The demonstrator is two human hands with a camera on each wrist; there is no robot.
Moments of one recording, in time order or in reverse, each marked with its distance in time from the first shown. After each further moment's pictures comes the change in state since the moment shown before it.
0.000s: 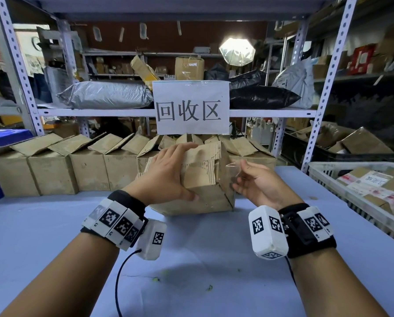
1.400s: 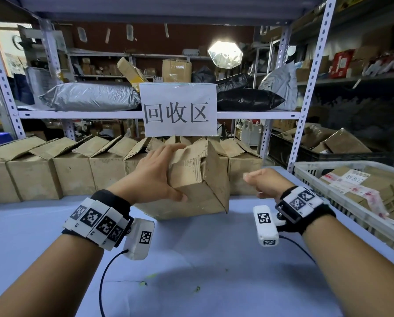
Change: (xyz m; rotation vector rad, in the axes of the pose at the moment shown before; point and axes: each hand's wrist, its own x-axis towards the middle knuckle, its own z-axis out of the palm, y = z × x) left_hand 0.007 -0.002 -0.003 -0.066 -0.019 0.074; right_hand 0.020 -0.021 -0.066 -0.825 0.212 0.072
